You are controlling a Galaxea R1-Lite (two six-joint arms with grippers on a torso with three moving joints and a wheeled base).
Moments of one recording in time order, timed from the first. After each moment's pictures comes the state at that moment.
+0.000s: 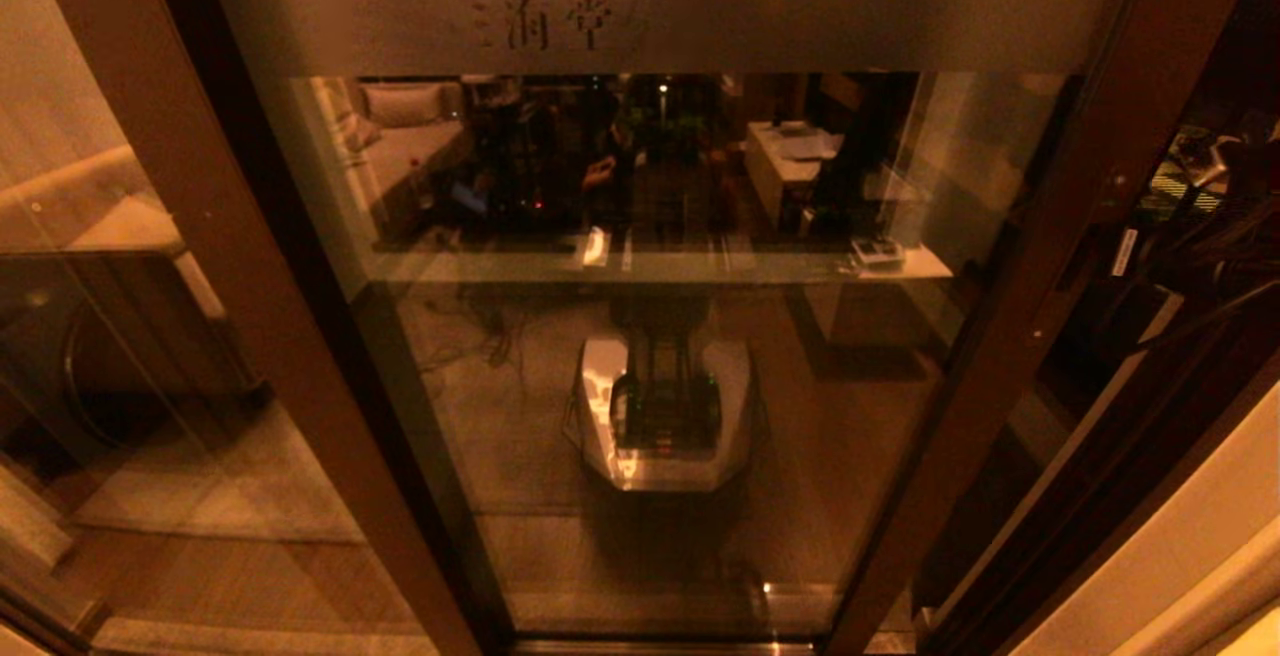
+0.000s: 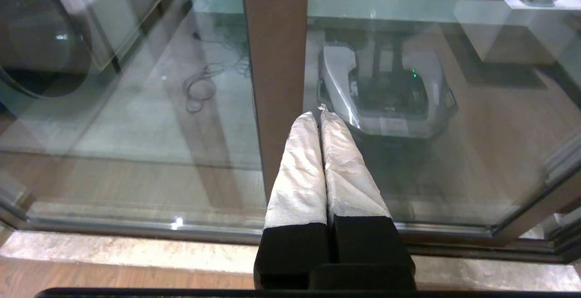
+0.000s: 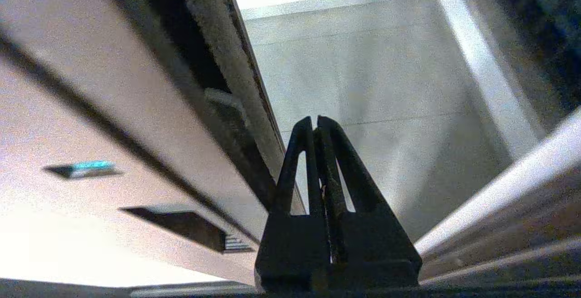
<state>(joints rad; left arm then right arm) 0.00 0.00 -0.04 0.10 0.00 -0.01 -0.28 1.83 -1.20 -0.42 0.30 0.02</state>
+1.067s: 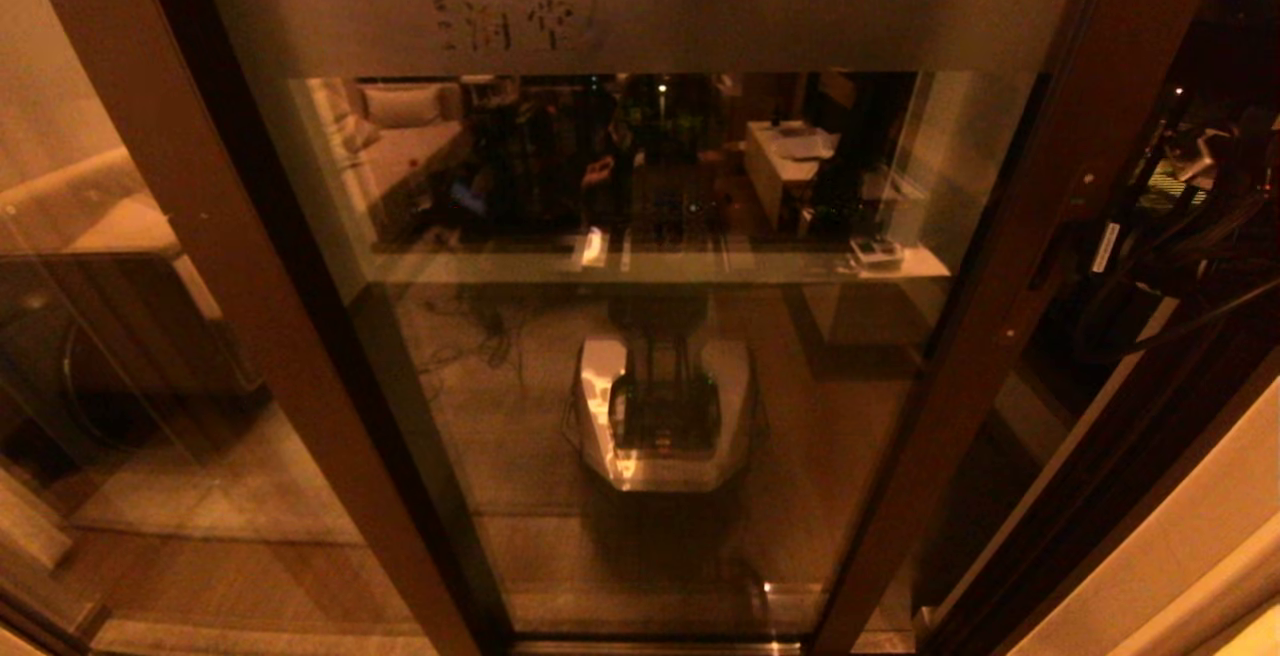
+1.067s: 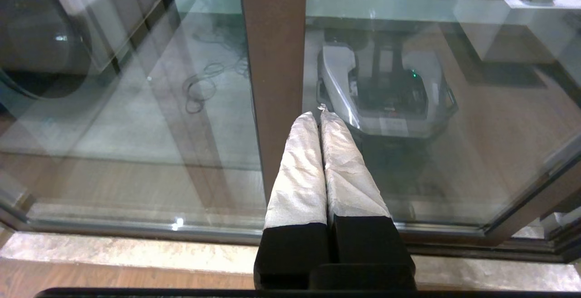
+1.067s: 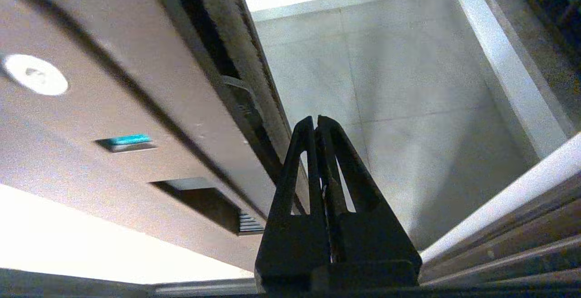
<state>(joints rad) 0.00 0.00 -0.04 0.10 0.00 -0.01 -0.18 1.78 -1.15 -0.42 0.26 0.08</state>
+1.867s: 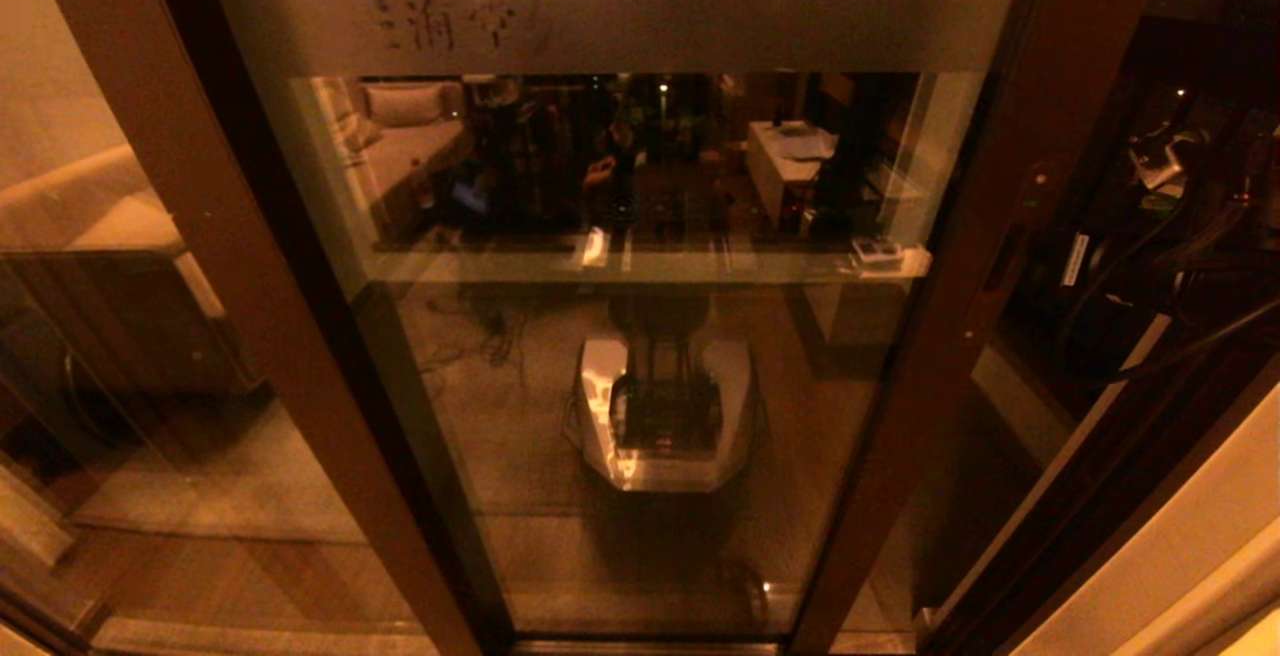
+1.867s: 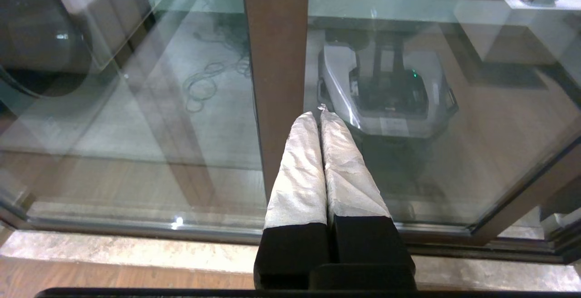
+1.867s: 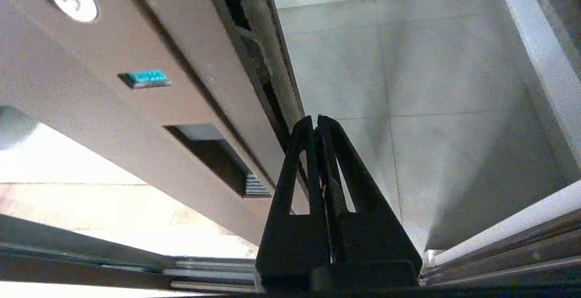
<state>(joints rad) 0.00 0.00 -0.04 0.10 0.00 -0.01 -0.12 1.73 -1.08 -0.43 0.26 0.08</state>
